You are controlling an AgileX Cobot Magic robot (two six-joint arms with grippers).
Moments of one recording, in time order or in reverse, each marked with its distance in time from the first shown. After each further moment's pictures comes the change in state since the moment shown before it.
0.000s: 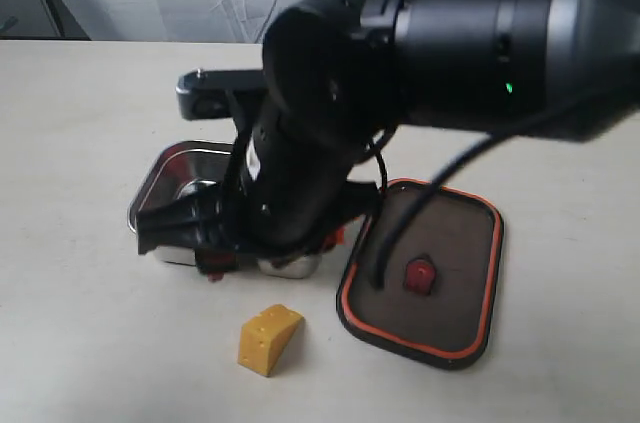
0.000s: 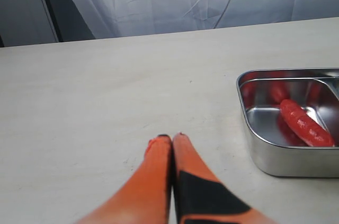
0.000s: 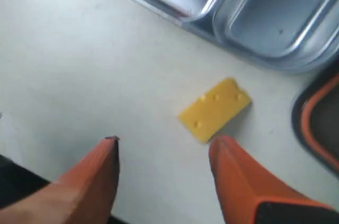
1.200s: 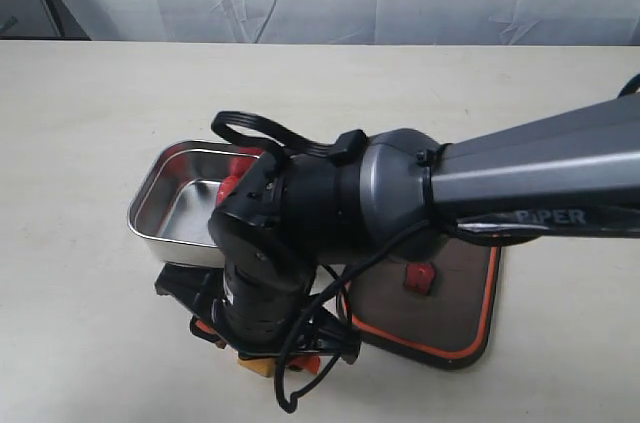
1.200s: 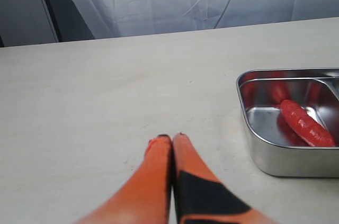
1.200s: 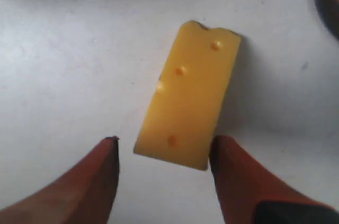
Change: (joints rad) left arm 0.000 0.000 0.000 0.000 0.000 0.000; right arm 0.081 0.223 0.077 -0.086 -0.150 0.731
